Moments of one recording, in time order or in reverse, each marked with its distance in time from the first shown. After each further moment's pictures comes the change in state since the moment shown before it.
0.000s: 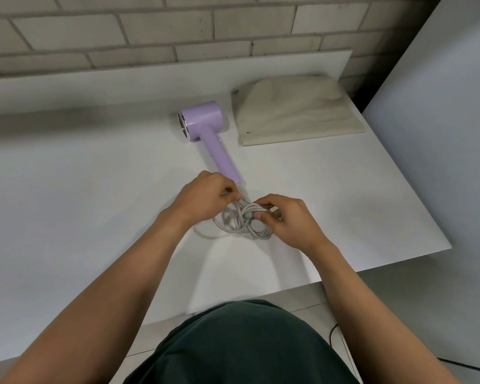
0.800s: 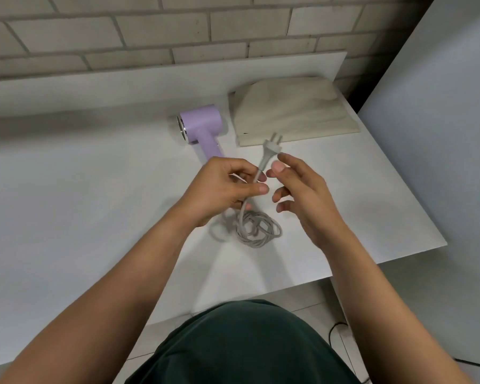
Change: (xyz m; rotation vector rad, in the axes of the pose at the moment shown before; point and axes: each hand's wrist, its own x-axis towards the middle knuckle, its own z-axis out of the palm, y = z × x) left_hand -0.019 0.052 -0.021 -0.884 0.005 -0.025; right_hand -0.008 -0.069 -0.047 0.721 0.176 0.231
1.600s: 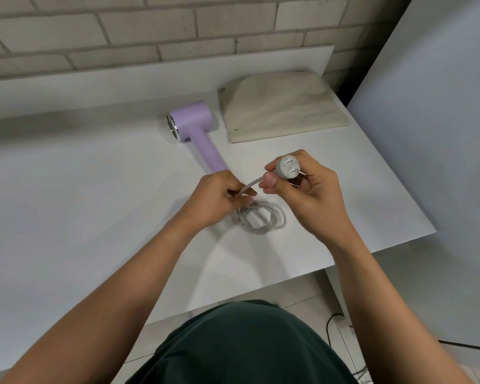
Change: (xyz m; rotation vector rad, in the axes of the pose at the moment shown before) left_hand 0.014 -0.050 0.000 0.518 -0.019 0.168; right_hand -0.021 -0.006 -0.010 -0.135 -0.031 -0.445
